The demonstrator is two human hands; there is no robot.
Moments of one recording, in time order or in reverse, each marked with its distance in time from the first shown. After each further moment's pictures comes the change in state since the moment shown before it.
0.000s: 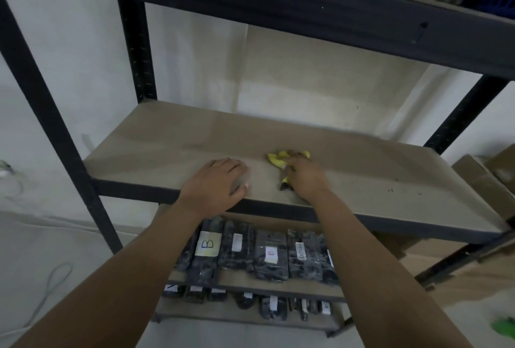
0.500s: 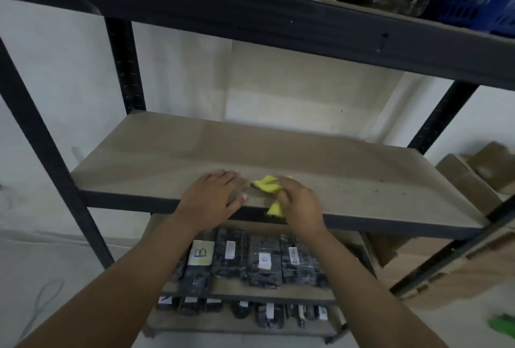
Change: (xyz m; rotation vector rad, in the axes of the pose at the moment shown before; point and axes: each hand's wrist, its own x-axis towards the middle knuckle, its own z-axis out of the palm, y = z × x) left_hand -0.002 0.026 -0.002 0.059 -0.058 -0.013; right_hand -0.076 -0.007 0.006 0.261 0.293 -0.042
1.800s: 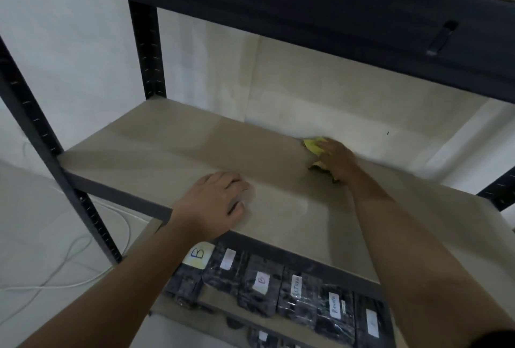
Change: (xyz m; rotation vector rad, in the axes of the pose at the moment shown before) left_hand 0.037 0.023 0.008 -0.045 0.075 -0.220; right_hand 0.233 0.112 -0.011 -0.127 -0.349 -0.025
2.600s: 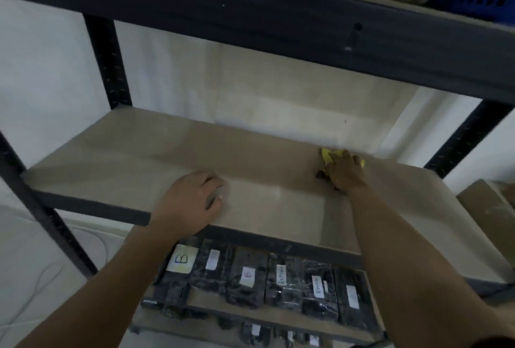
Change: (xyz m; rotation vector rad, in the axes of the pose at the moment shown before) left_hand -0.002 0.009 -0.008 -0.023 0.027 0.000; right_hand -0.063 0.066 -0.015 -0.332 0.051 0.290
